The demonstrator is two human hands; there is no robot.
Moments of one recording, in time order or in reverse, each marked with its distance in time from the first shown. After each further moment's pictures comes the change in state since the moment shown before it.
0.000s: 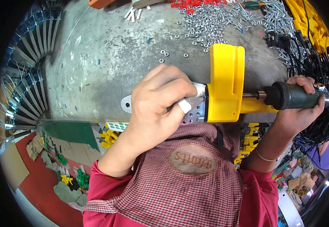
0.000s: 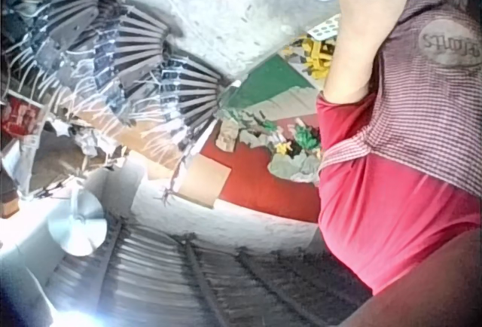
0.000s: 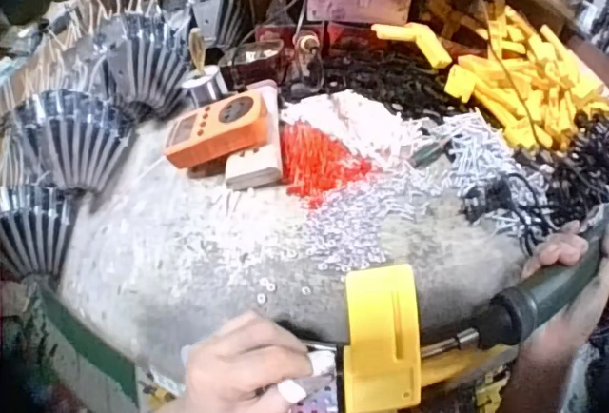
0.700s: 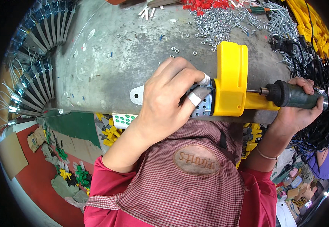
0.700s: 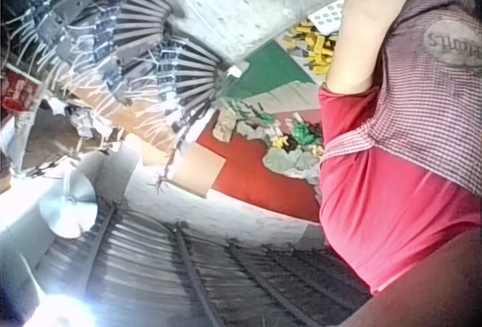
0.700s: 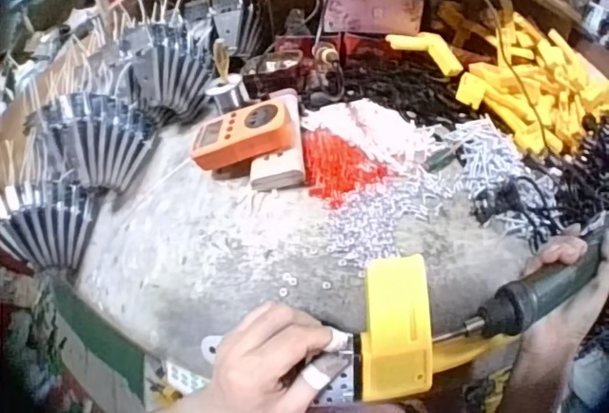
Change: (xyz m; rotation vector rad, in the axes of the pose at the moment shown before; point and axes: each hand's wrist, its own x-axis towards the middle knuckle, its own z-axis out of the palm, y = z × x) left_hand -0.001 0.007 0.007 0.128 0.054 0.043; right_hand -0.003 -0.004 -0.006 0.002 0.024 -0.088
